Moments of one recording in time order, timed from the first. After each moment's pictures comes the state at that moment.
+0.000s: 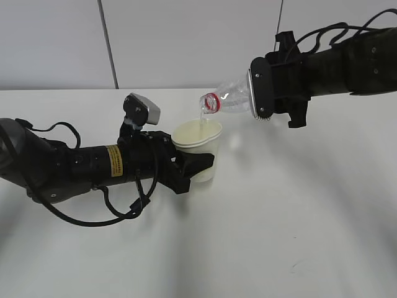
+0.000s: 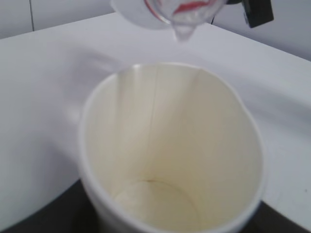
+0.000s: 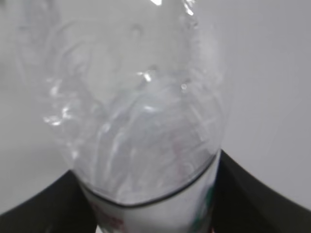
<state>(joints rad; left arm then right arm) -0.41 2.13 -0.95 0.85 -0.97 -0.58 0.24 1.87 -1.23 -1.55 -0.04 -0.05</state>
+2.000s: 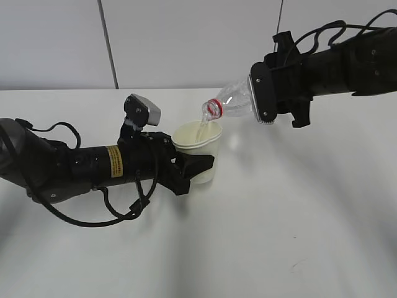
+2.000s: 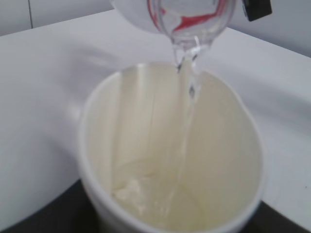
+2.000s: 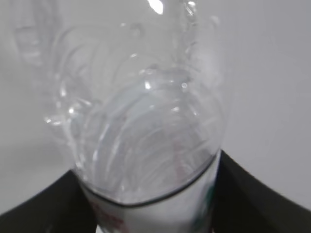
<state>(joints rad) -0.41 2.13 -0.95 0.86 -0.96 -0.58 0.24 1.87 -1.23 -1.63 -0.04 -0.05</state>
